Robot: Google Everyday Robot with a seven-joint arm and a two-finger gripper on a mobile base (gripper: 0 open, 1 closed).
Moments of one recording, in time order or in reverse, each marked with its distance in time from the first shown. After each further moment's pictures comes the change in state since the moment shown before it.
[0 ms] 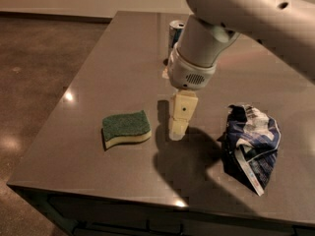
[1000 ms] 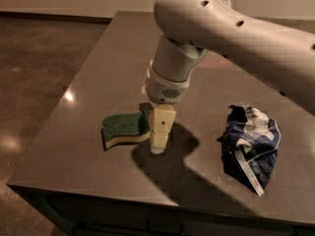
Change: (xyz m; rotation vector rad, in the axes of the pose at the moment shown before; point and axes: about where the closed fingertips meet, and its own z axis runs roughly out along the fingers) arm -0.038 0.015 0.045 -0.093 -0.024 -0.072
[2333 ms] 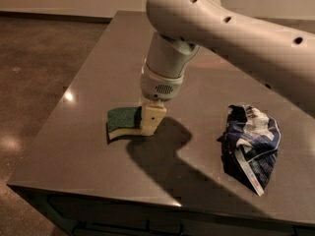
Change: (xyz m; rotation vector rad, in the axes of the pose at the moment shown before) arm -0.009 -0.009 0.004 -0.029 0.000 0.033
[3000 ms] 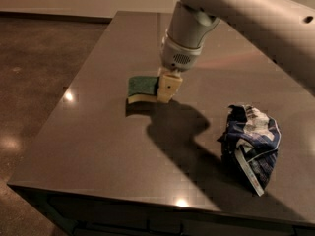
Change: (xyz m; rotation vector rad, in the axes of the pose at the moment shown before) arm 0.042 -0.070 -0.047 0.132 0.020 0.114
